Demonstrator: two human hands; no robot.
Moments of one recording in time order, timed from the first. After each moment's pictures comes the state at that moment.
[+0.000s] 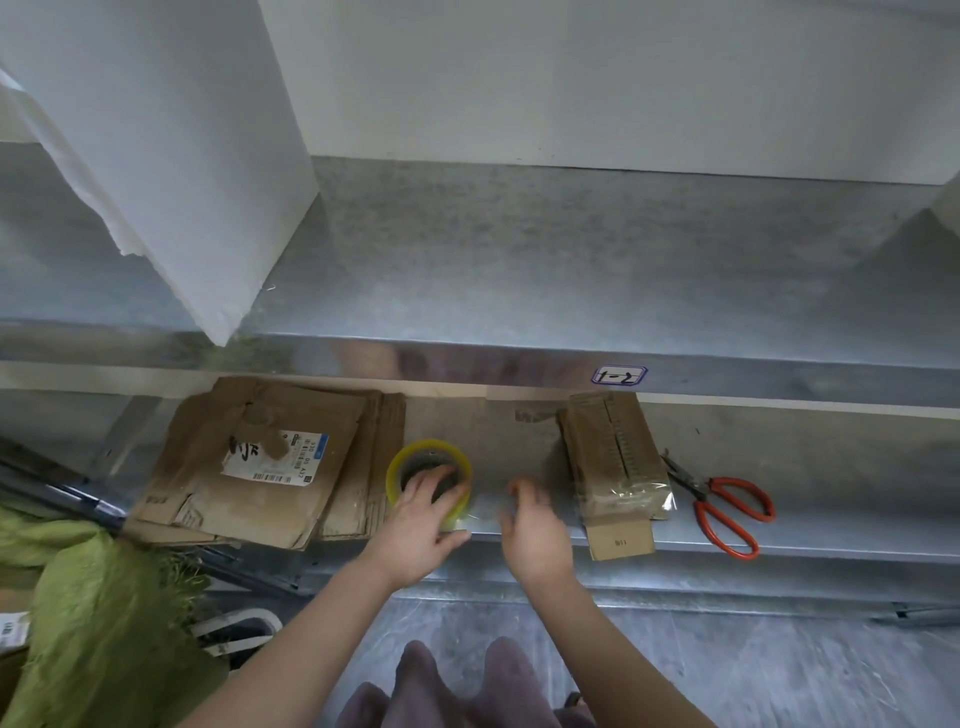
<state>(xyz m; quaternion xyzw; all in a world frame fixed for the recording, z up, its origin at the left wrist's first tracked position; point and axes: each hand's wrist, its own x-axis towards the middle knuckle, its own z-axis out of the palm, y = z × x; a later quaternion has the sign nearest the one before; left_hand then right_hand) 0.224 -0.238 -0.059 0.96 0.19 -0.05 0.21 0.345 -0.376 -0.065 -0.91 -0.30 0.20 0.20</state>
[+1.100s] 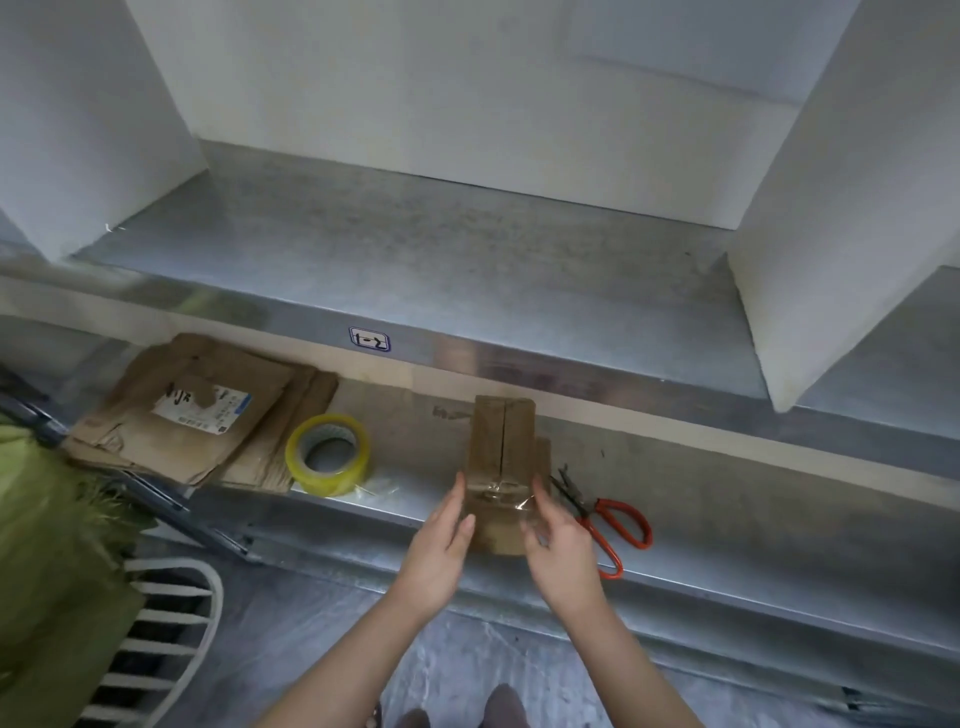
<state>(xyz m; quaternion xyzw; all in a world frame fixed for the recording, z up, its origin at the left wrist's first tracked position) 0.333 -0.438 -0.028 0.75 0.35 0.14 0.54 0.469 -0.542 -0.016 -0.82 -0.37 0.21 0.37</state>
